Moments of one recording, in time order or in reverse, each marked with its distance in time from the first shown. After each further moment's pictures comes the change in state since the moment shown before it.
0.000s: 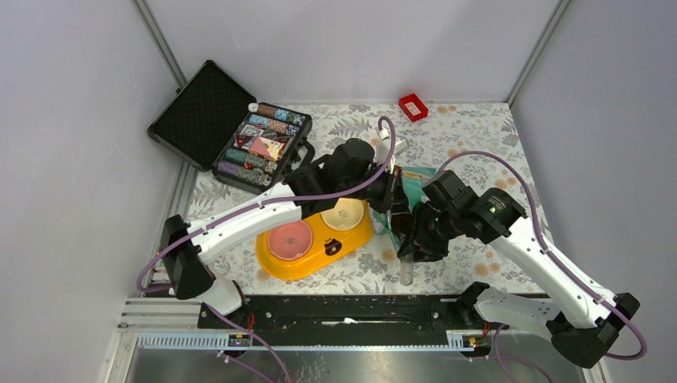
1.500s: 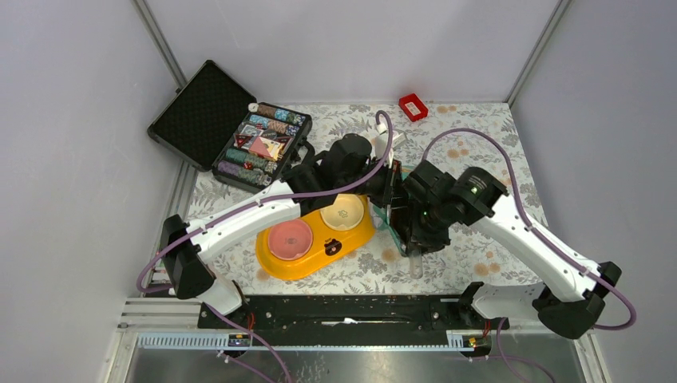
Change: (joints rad) left arm 0.017 0.002 0.015 0.023 0.006 0.004; right arm 0.124 0.164 0.222 -0.198 0.235 -0.077
